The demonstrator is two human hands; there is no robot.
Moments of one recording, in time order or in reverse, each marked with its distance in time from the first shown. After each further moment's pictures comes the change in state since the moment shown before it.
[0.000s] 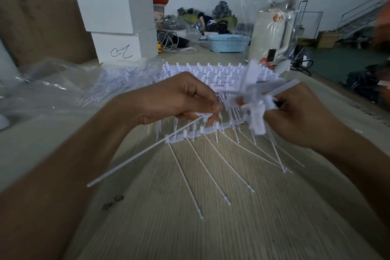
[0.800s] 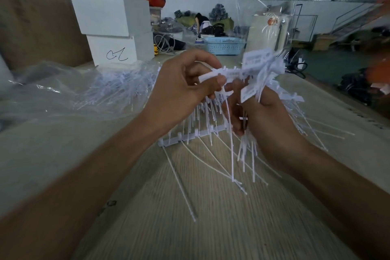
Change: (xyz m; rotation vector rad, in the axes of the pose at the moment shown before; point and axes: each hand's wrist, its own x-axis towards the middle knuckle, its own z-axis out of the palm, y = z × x) left_hand 0.021 0.002 0.032 -0.002 0.720 0.307; right_hand 0.005 -0.031 0.042 0.753 0.224 0.538
